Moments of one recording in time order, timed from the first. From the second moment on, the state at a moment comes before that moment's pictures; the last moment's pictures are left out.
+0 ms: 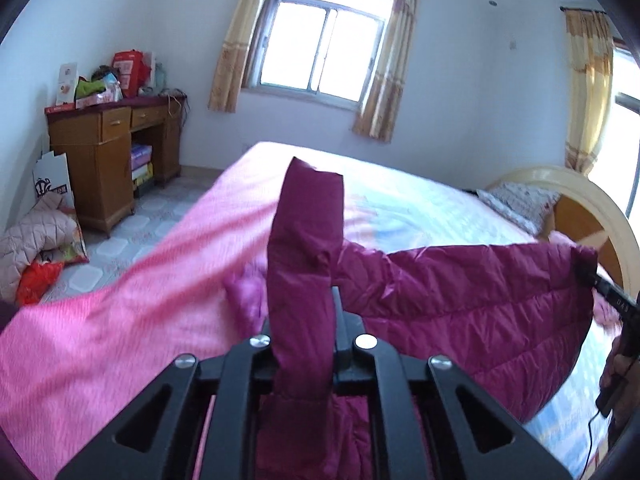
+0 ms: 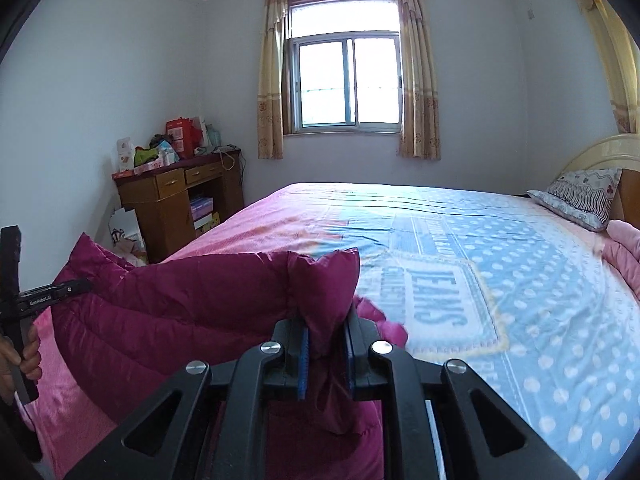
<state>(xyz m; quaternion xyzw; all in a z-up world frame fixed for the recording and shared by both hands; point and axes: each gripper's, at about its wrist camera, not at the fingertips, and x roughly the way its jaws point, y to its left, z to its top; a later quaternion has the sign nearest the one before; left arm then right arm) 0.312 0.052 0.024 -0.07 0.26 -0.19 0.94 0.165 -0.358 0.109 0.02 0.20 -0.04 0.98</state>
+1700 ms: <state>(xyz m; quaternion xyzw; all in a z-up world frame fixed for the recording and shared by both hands) 0.477 -0.039 -0.104 0.07 0.41 0.03 0.91 0.353 -0.284 0.039 0.08 0.33 -0.01 0.94</state>
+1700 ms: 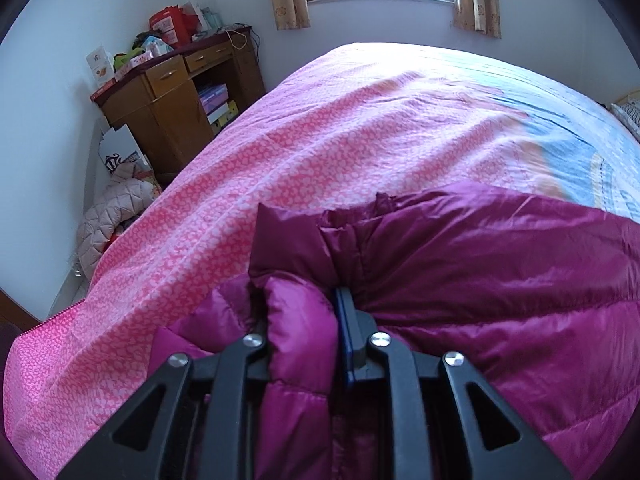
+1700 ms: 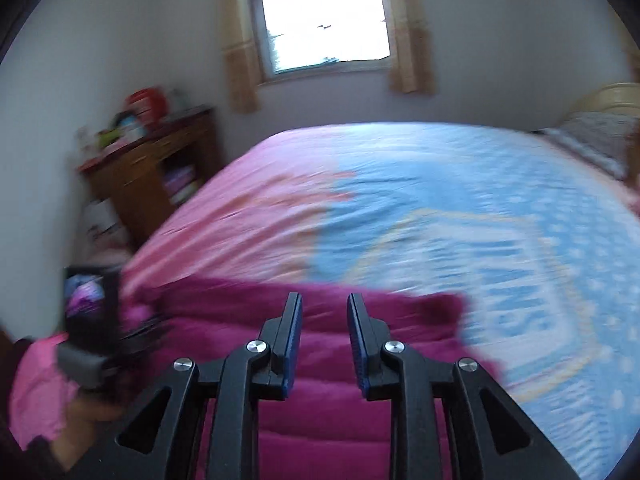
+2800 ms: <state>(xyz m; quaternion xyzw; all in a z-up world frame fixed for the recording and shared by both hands) 0.385 -0.070 -0.096 -0.05 0.37 -0.07 0.92 0.392 -0.281 -0.070 0.14 0.40 0.01 0.91</state>
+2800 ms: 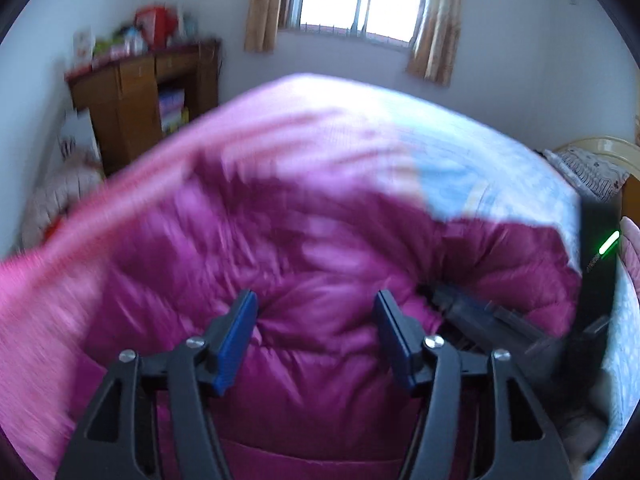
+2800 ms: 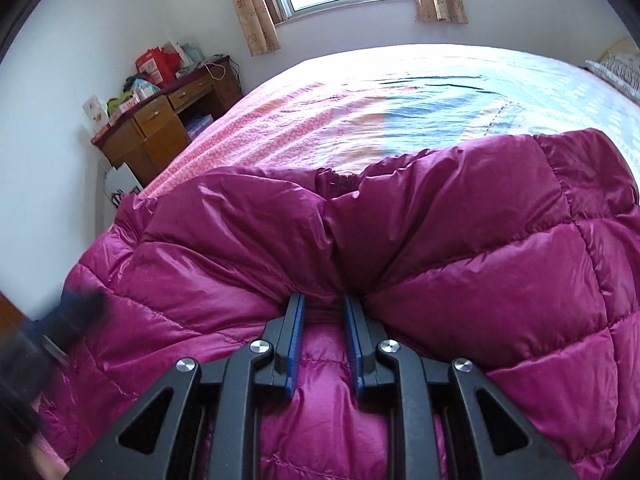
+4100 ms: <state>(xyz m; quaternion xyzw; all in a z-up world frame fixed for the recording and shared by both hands) 0.295 0.064 -0.100 -0.19 0.34 0.01 0.92 0.279 -0.355 -0.058 0.11 0.37 -0.08 0.92</state>
